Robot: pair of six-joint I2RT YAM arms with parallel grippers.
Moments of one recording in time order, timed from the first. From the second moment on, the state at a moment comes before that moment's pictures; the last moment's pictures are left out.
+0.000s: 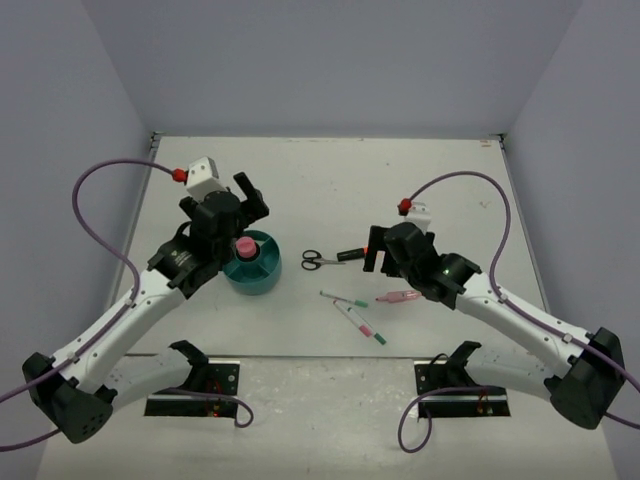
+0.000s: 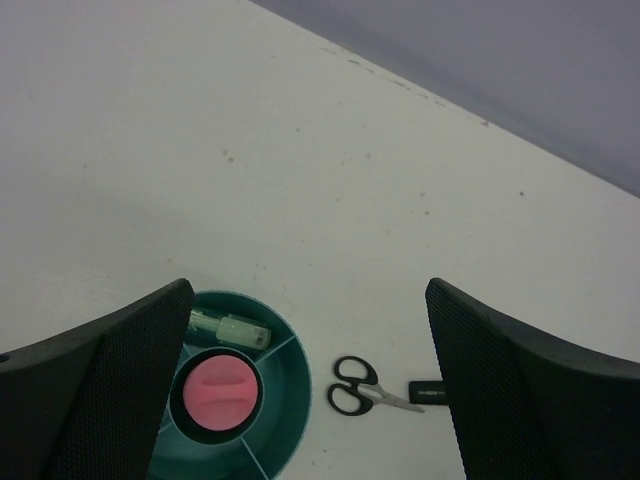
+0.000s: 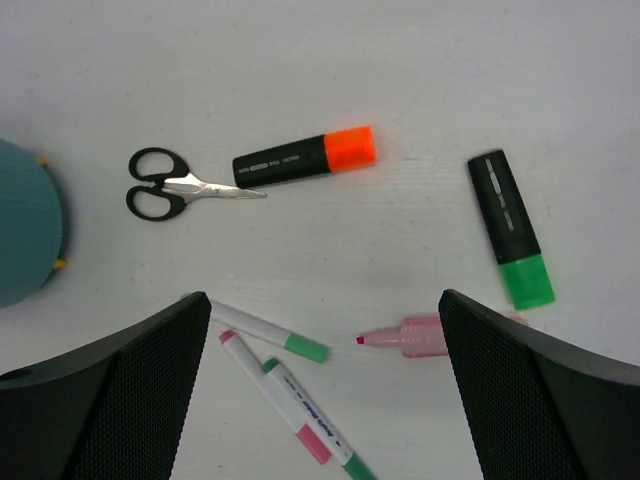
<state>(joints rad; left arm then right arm) -0.62 1.04 0.99 -0.39 -0.68 -0.68 0.76 1.10 0.87 -0.54 0.40 0.65</state>
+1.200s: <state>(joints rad) -0.62 0.81 0.92 -0.57 -0.46 -0.56 0.67 1.50 0.84 -0.94 0.52 1.88</state>
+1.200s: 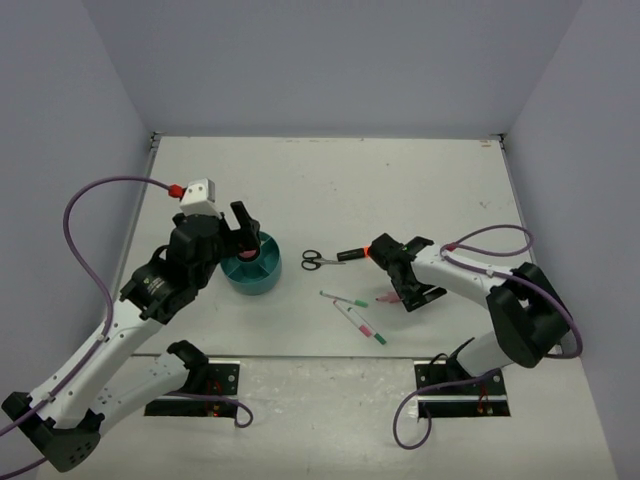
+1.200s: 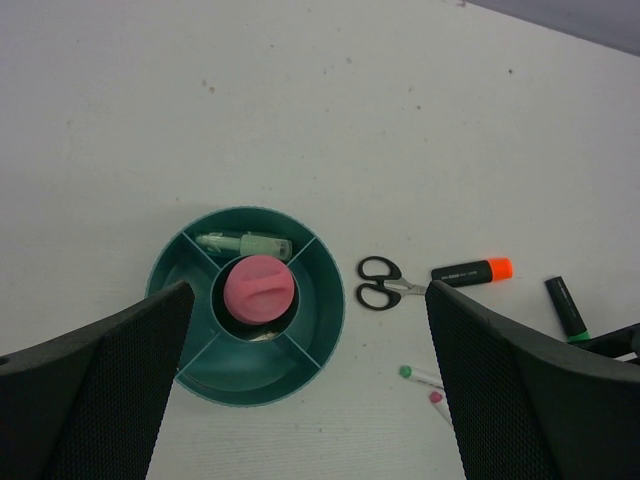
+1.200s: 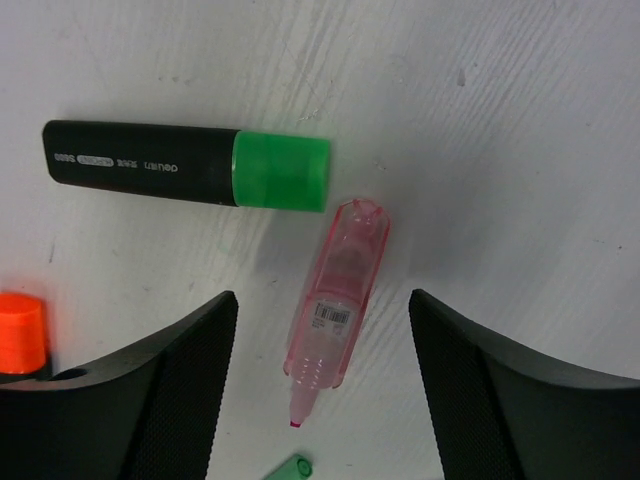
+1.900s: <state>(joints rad) -0.62 0.82 0.90 -0.53 -0.38 -0.56 0.67 1.50 0.80 -0.84 0.42 1.85</state>
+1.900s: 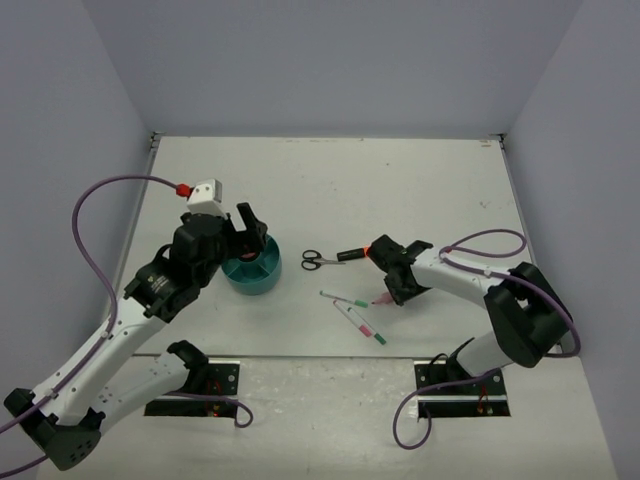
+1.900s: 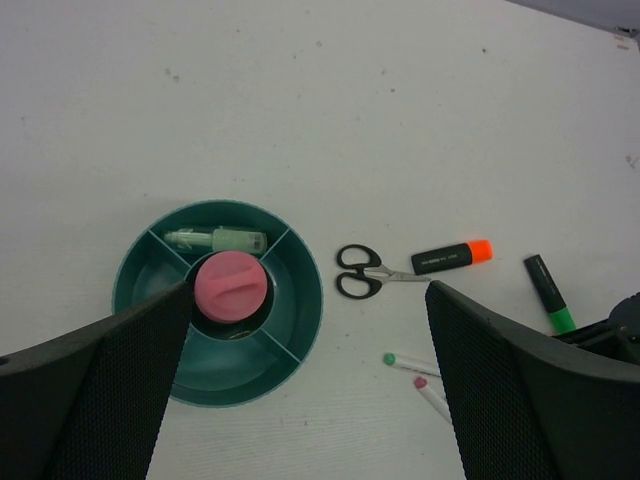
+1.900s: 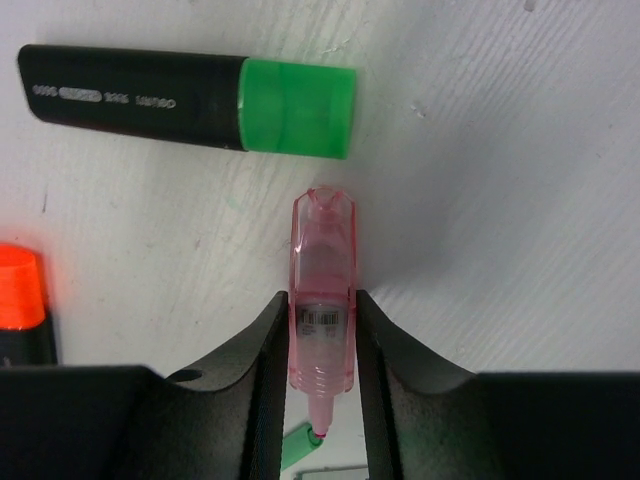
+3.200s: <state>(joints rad) -0.77 1.22 0.64 0.39 0.53 -0.61 1.02 1.14 1.08 -0.51 0.64 0.91</state>
